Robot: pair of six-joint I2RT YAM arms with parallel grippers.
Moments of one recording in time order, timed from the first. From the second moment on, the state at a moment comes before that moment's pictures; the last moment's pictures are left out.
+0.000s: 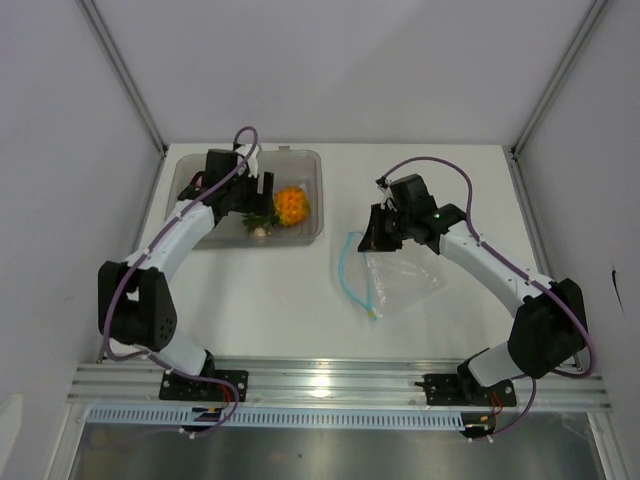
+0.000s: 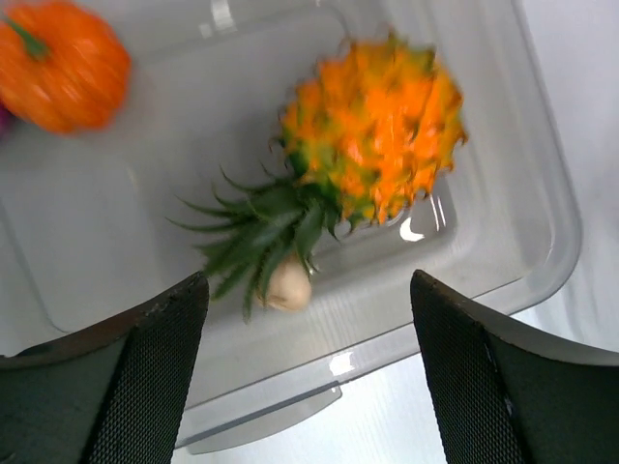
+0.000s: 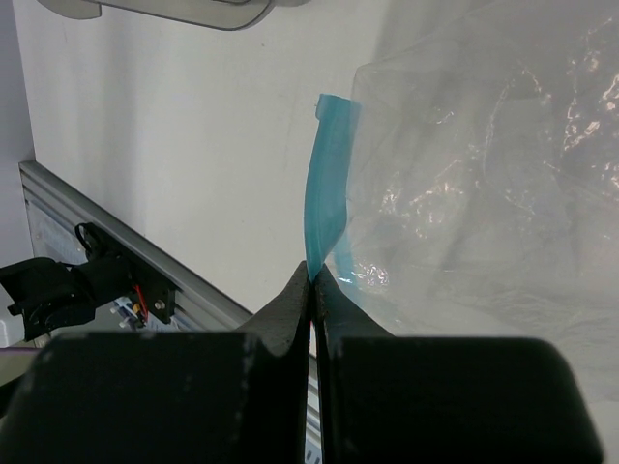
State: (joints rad) left arm -0.21 1.59 1.25 -0.43 0.12 -0.02; right arm 0.53 1.47 1.20 -0.56 -0.33 0.52
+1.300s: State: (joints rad) left arm -0.21 1.98 1.52 -0.62 0.22 0.42; right arm 0.50 1.47 1.20 -0.56 -0.35 0.52
